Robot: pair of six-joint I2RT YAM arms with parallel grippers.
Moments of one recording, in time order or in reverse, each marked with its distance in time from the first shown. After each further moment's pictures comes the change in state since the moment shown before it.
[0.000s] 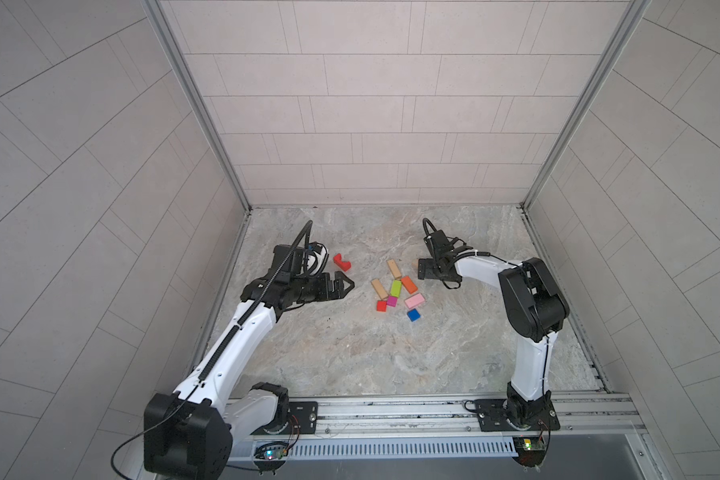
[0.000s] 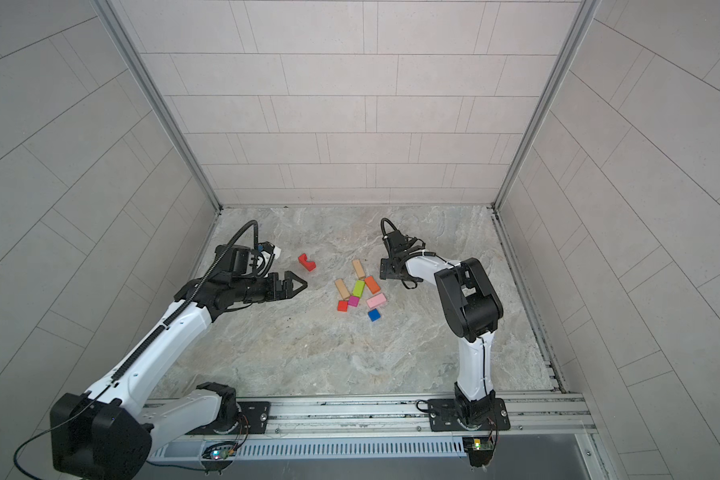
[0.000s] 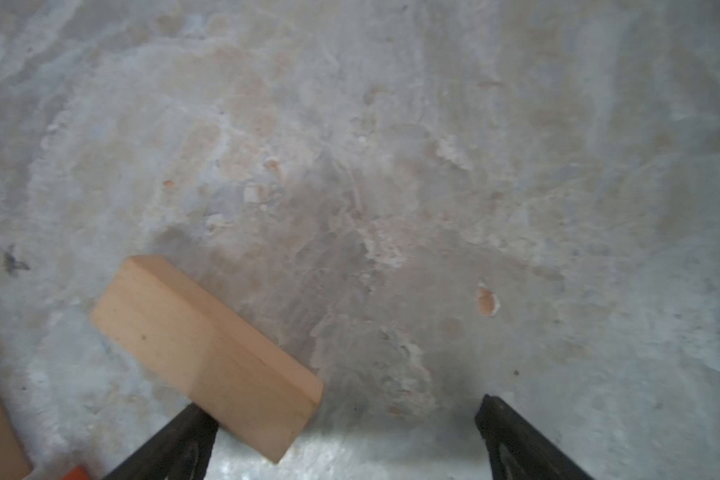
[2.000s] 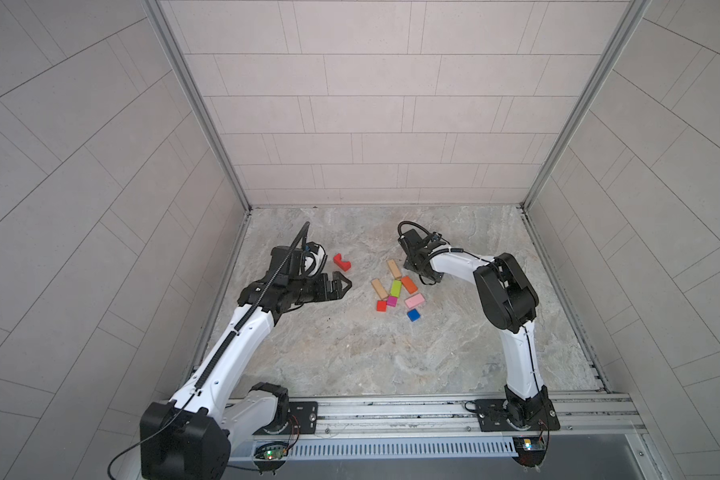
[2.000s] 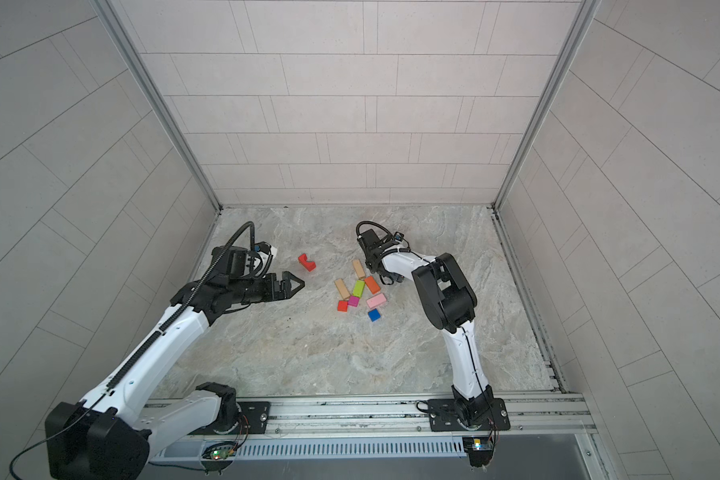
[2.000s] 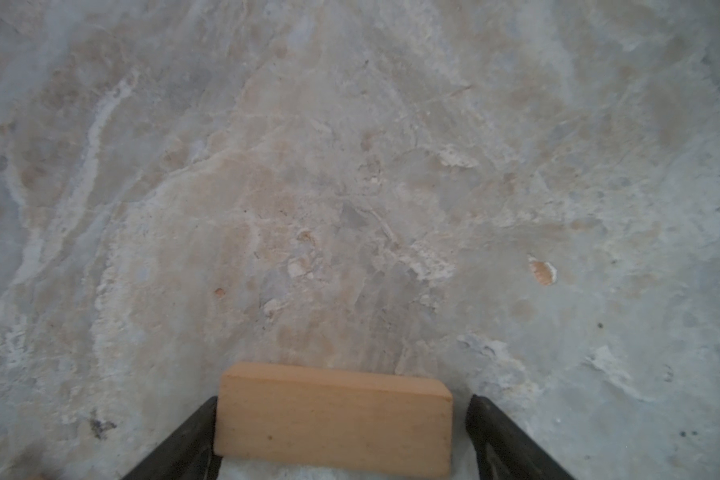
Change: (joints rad) left arm 0.000 -0.034 -0.010 0.000 -0.051 -0.002; right arm 0.128 0.182 0.247 -0.118 0.210 0.478
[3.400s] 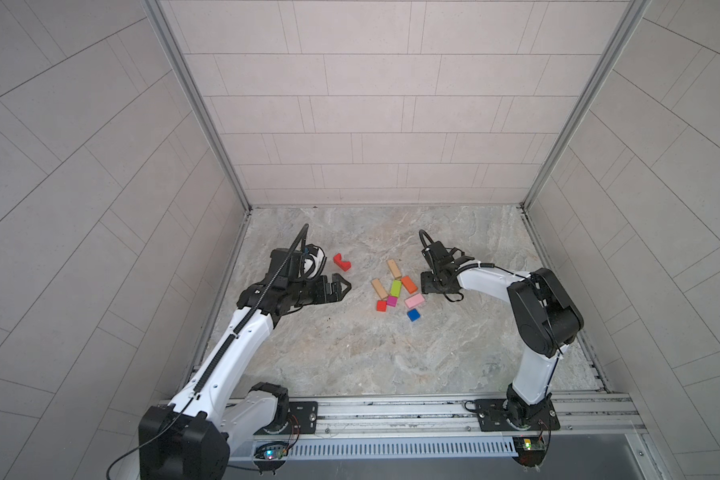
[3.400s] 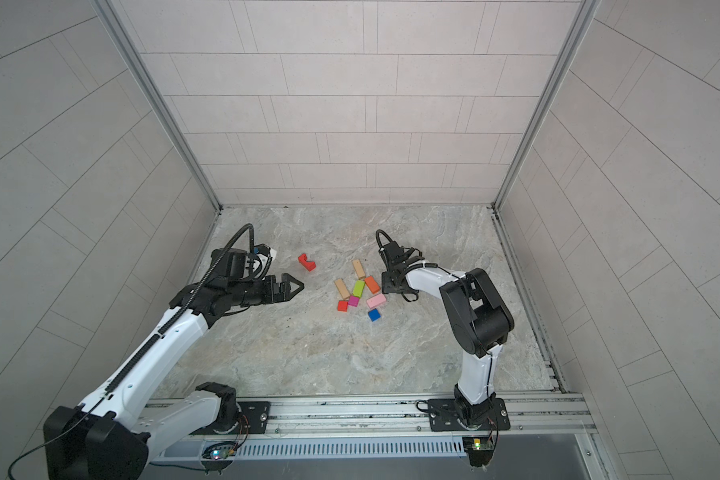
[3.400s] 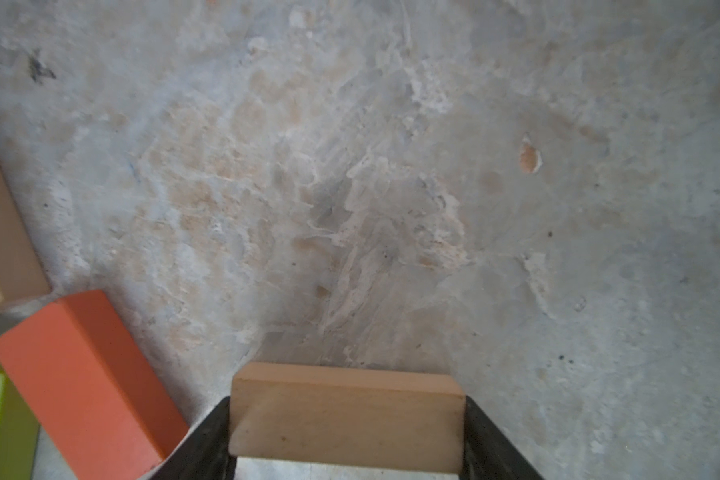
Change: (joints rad) left arm 0.000 -0.018 -0.019 -0.004 0.000 -0.008; right arm -0.060 -0.304 -0.393 0.106 -0.260 -0.498
